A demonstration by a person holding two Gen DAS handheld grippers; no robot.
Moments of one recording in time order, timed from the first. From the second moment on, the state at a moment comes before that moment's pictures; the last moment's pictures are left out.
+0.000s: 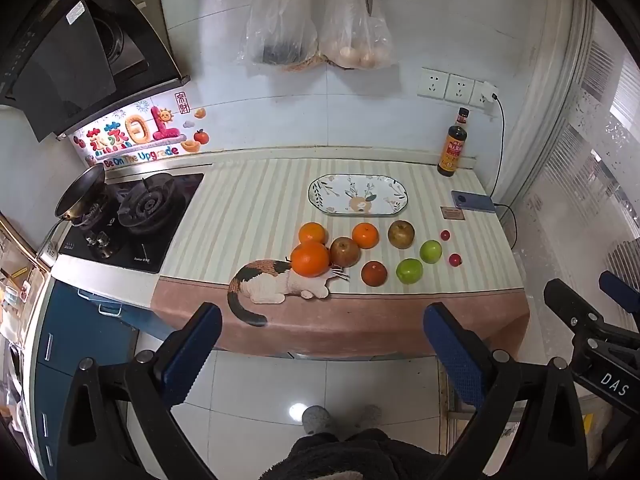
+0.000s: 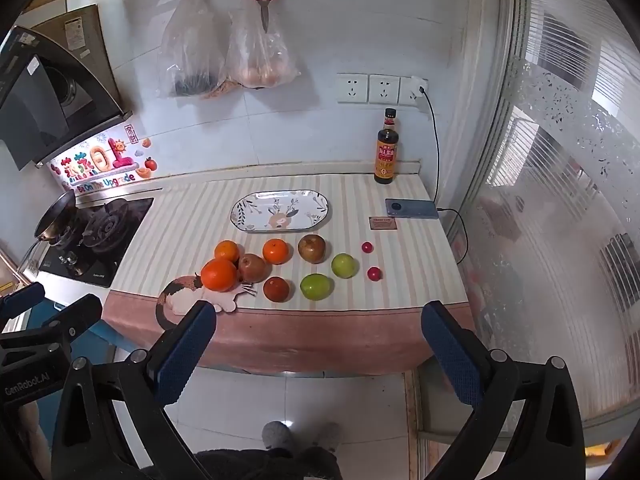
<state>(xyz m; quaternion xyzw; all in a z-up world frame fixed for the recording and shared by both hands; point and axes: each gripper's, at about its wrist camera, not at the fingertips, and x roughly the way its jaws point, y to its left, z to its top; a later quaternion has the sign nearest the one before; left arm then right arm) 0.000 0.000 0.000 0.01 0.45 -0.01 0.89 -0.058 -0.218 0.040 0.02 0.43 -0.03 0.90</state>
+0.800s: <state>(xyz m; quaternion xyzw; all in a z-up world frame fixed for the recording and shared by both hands) 0.001 -0.003 0.002 0.01 0.45 -0.01 0.89 -0.061 -0.223 0.037 0.03 0.43 -0.03 0.90</state>
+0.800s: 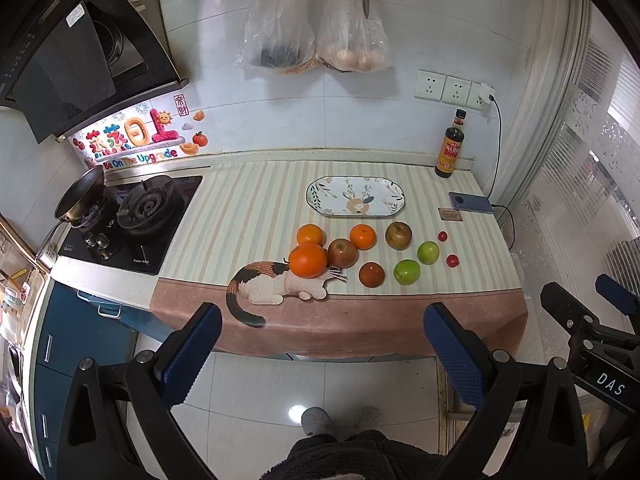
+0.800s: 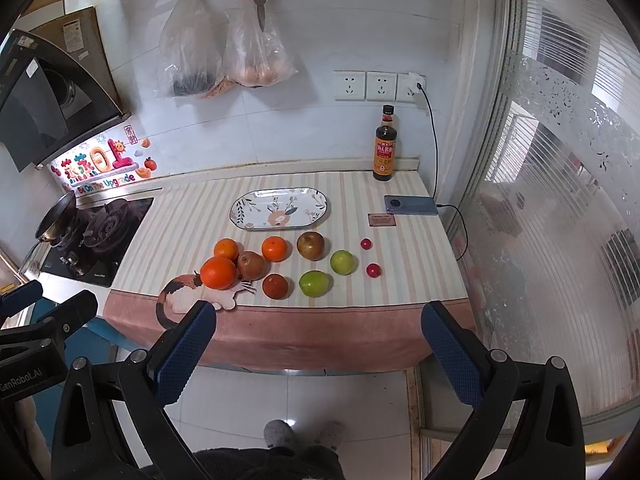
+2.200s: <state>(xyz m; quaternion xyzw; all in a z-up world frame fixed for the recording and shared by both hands) 0.010 -0.005 0.009 0.01 0.45 -0.01 0.89 -0.055 -0.221 0.041 0.03 0.43 -0.03 0.90</state>
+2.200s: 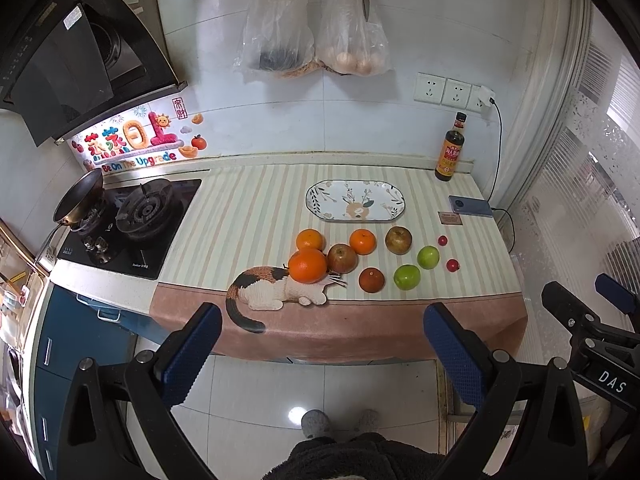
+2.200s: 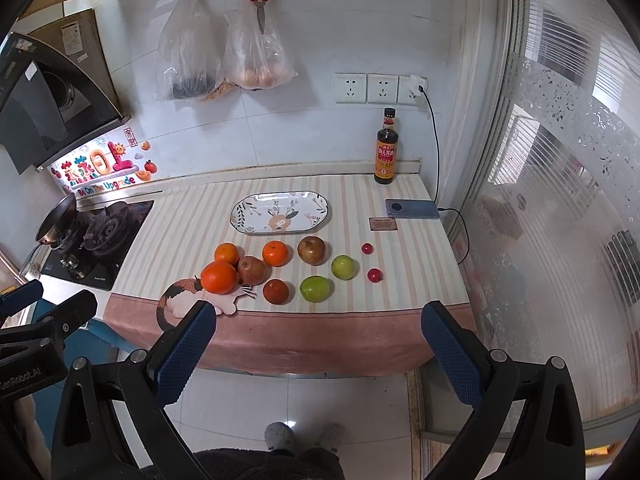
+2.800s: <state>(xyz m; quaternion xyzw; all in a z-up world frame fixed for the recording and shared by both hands) 0.009 -0.003 0.006 0.01 0.45 -0.01 0.89 -0.053 -0.220 0.039 0.03 0.43 -0.03 0.90</state>
